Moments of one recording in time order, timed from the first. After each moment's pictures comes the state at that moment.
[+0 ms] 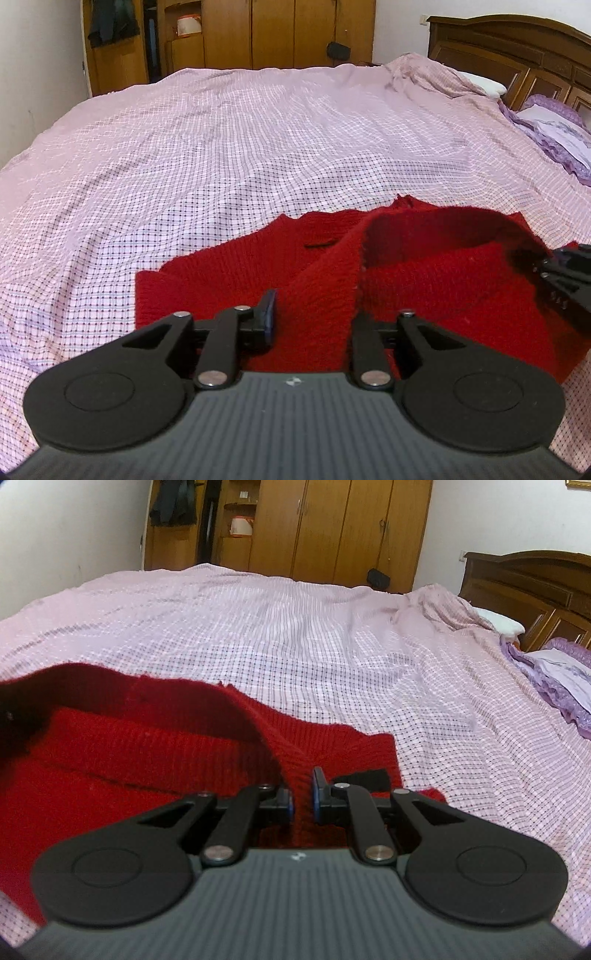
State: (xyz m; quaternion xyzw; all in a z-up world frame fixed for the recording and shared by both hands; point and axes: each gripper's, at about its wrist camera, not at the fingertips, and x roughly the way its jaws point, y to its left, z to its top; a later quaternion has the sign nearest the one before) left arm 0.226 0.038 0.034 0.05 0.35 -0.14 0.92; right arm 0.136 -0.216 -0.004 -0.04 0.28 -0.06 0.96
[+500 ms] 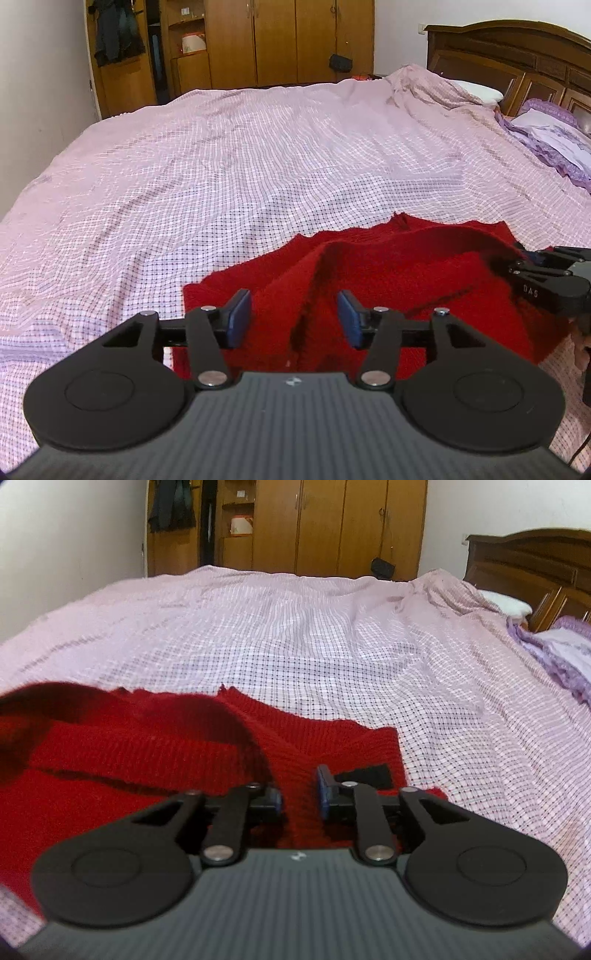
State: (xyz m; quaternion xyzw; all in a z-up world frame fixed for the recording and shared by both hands) left arm 0.175 0.055 0.088 0.07 0.33 -0.14 0.93; right arm 0.132 -0.231 0.004 0.00 0.28 -0.04 0.96
